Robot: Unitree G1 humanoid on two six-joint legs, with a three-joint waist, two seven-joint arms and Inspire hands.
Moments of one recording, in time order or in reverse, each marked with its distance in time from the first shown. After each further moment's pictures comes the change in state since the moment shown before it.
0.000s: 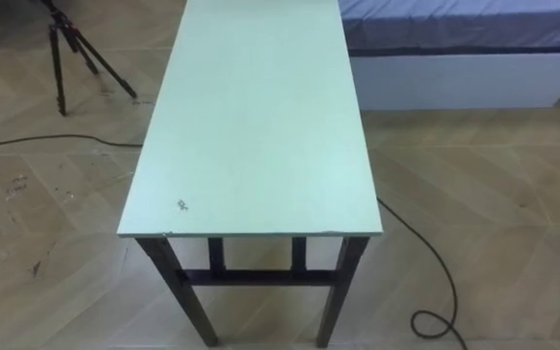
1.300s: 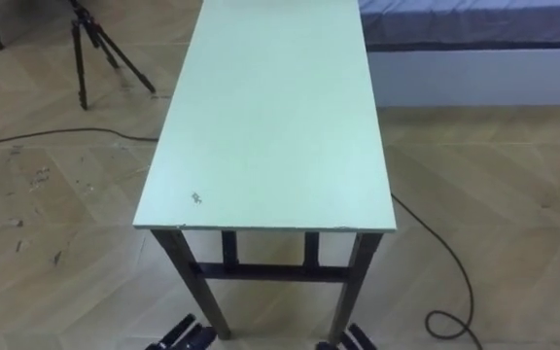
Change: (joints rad) left arm 0.167 0.103 -0.327 -0.602 -1.020 0.160 -0.502; right arm 0.261 -0.086 0.152 -0.693 0.396 0.120 0.278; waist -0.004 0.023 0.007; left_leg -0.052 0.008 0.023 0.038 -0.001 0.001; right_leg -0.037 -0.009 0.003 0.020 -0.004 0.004
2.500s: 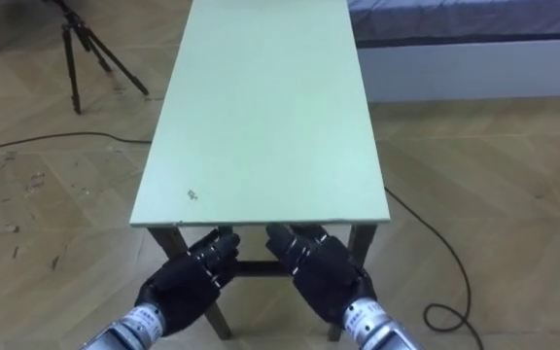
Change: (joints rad) left arm -0.313 0.016 -0.020 -0.058 -0.187 0.089 0.259; right arm -0.311 -0.046 0.153 -0.181 0.219 0.064 -0.207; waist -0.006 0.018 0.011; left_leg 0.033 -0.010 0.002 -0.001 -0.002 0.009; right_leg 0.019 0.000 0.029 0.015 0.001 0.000
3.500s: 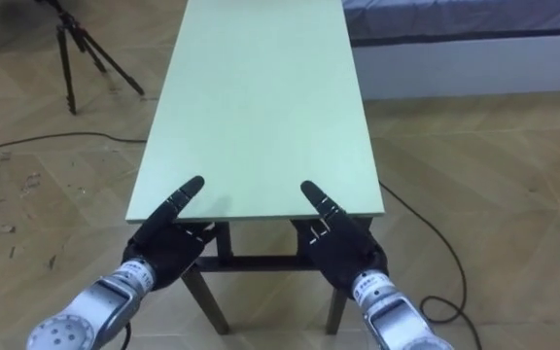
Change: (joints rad) left arm -0.092 -0.040 0.170 -0.019 -0.242 0.054 0.225; right arm -0.073 0.063 -0.142 0.034 0.230 0.040 -0.174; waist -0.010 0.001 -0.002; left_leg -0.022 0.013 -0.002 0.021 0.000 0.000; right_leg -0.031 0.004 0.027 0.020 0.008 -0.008
